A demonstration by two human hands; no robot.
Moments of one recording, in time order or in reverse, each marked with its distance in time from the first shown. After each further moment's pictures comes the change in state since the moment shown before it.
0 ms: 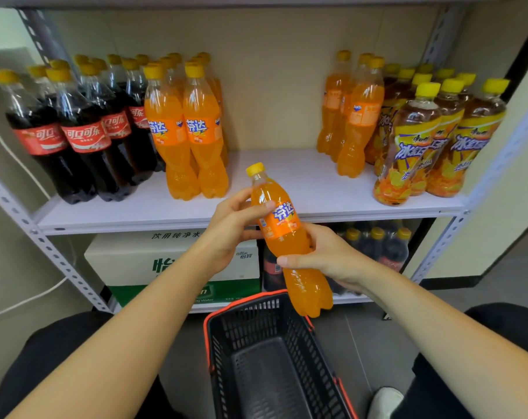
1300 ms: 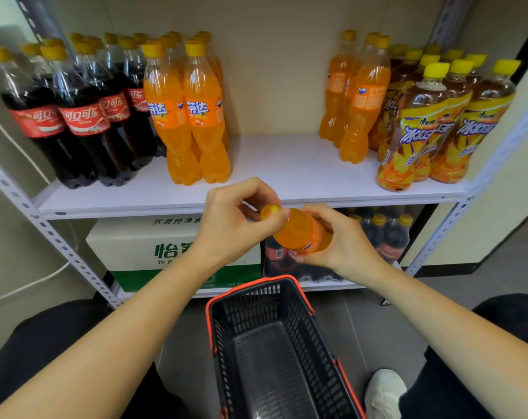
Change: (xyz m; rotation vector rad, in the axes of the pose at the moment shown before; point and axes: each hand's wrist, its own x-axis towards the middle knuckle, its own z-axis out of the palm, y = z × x) left_hand -0.039 0.011 0.008 0.581 0.099 0.600; right_hand -0.016 0.020 -0.006 -0.444 0.297 -0.265
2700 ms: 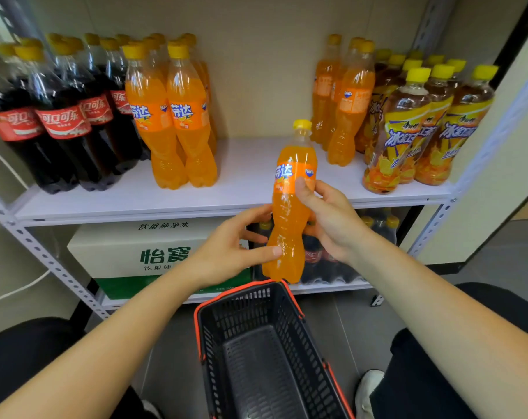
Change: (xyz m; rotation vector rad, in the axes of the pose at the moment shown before) left_hand -0.014 -0.012 0.008 -0.249 -0.402 -0.405; right_hand 0.037 -0.034 -0.011 0.762 0.071 0.375
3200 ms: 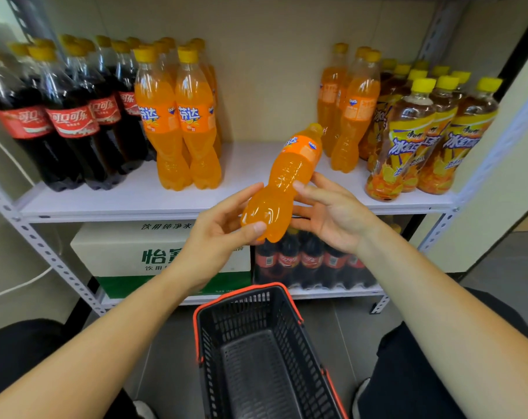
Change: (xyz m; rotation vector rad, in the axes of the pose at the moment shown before) left_hand -0.005 0.004 -0.005 -0.356 0.190 0.148; right_hand 0.006 -0.026 -0.002 0.260 -0.232 0.106
